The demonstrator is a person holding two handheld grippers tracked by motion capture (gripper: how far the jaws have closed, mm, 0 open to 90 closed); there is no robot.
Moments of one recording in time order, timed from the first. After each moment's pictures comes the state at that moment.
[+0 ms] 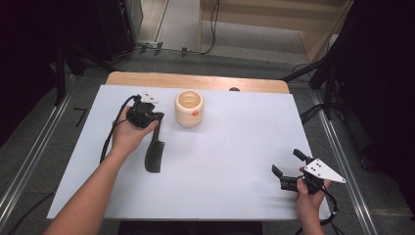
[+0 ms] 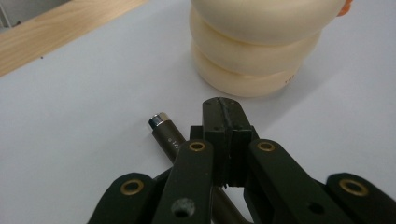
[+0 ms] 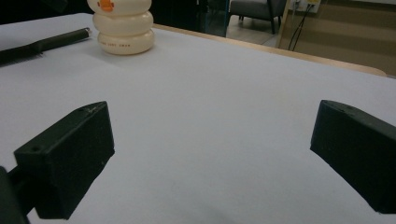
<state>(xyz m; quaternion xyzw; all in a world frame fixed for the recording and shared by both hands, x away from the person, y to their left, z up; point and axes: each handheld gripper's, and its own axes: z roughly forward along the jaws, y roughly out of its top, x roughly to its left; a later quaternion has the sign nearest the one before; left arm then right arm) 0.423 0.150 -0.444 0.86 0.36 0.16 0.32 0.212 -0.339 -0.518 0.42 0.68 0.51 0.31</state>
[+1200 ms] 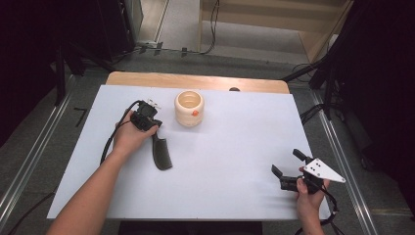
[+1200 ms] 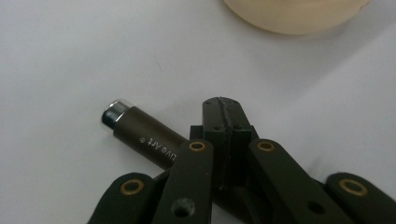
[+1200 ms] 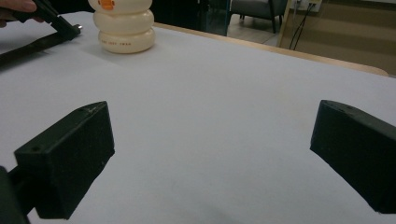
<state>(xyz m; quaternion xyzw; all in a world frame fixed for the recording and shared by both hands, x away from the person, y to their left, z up) 0.440 0.155 -0.480 0.88 0.37 0.13 0.25 0.213 -0.339 -0.518 0.42 0.69 0.51 0.30</state>
